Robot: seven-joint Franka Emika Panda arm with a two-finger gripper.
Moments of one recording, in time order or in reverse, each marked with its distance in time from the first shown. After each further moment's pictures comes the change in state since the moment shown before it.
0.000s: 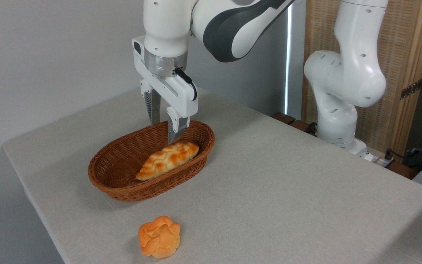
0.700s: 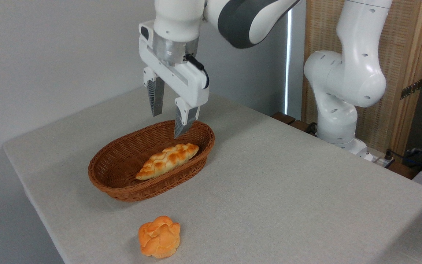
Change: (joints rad) arm -0.004 -0.074 0.071 0.022 0.028 -0.065 0.000
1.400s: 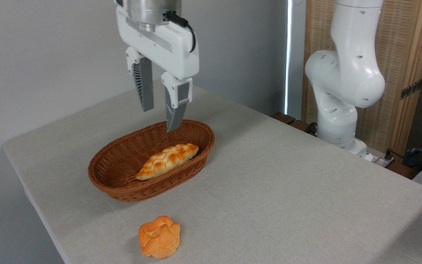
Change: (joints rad) arm -0.040 0.189 0.125 0.422 0.186 -0.262 -0.013
